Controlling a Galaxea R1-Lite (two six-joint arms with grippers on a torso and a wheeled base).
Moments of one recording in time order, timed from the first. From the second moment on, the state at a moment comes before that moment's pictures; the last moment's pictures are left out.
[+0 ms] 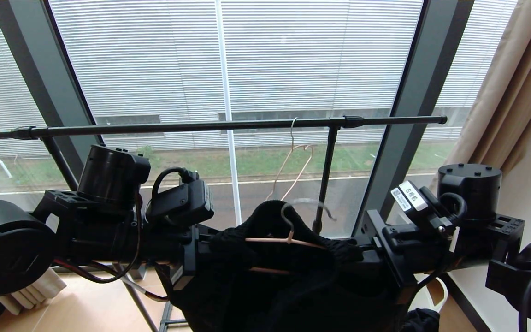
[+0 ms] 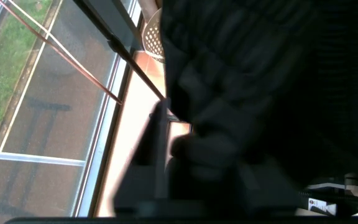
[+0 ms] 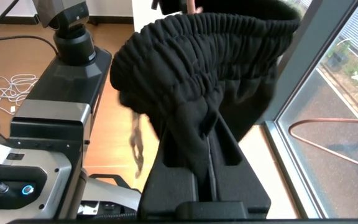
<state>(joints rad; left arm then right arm) -0.45 1.64 -0.84 -0.15 -0.62 0.73 0.46 1.74 -0.63 -0.76 1.08 -0.31</state>
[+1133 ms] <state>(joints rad) -0.38 1.56 -0.82 -0.14 -0.62 0.66 0.32 1.74 -0.63 -0.83 1.09 -0.32</state>
